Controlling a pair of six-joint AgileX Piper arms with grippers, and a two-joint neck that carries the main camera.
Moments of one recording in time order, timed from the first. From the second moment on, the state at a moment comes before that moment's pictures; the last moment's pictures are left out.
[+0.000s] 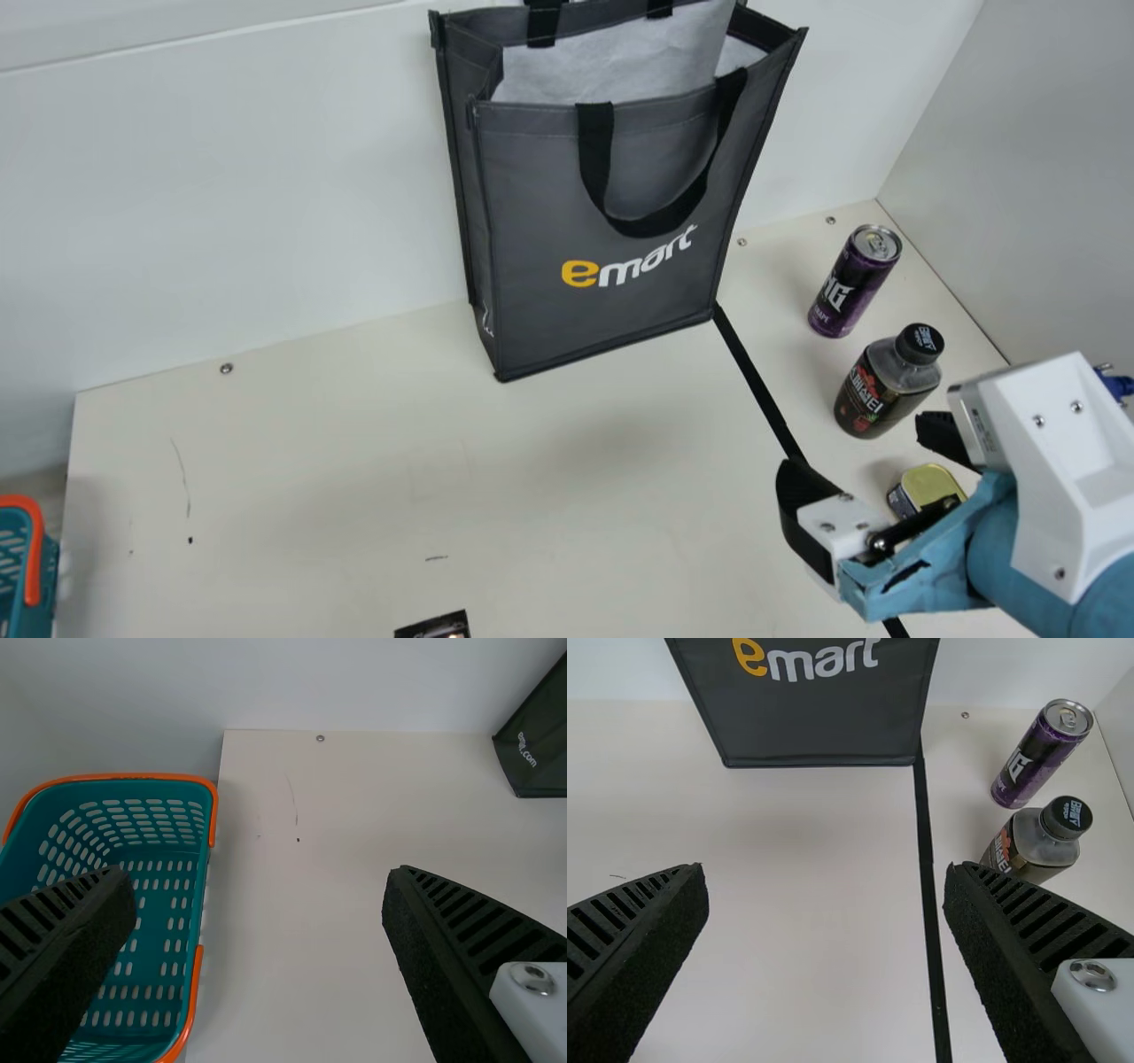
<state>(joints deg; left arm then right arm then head) -1.6 43.3 -69.0 -1.5 69.5 0.0 0.7 42.6 -69.8 -0.8 69.4 0.0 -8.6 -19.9</state>
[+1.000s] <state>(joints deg) -1.6 43.3 -69.0 -1.5 69.5 0.0 0.7 42.6 -69.8 -0.8 69.4 0.0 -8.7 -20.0</state>
